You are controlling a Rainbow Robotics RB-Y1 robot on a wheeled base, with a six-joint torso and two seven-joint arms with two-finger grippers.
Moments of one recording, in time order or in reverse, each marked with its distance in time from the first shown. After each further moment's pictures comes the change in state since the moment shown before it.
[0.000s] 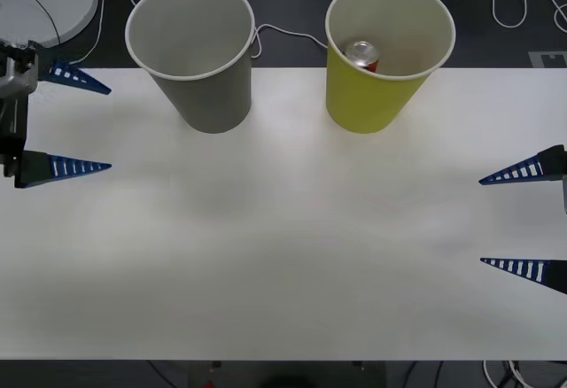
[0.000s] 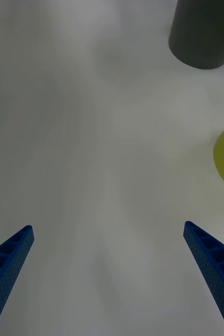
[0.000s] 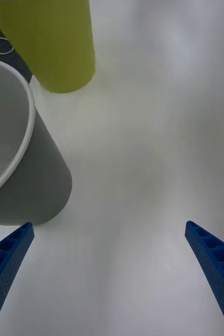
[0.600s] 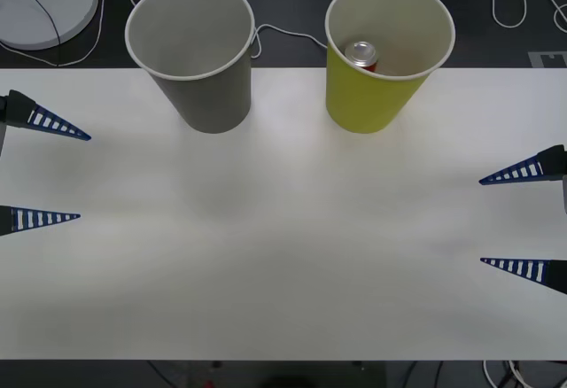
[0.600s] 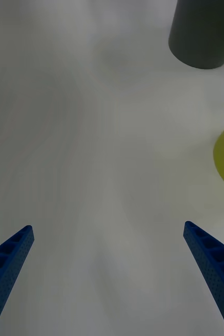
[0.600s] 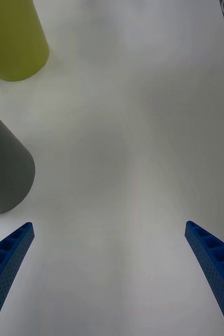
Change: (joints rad) right arm 0.000 0.000 0.000 0.000 0.000 0.000 0.000; left arm 0.172 -0.001 0.084 0.001 0.042 -0.070 -0.232
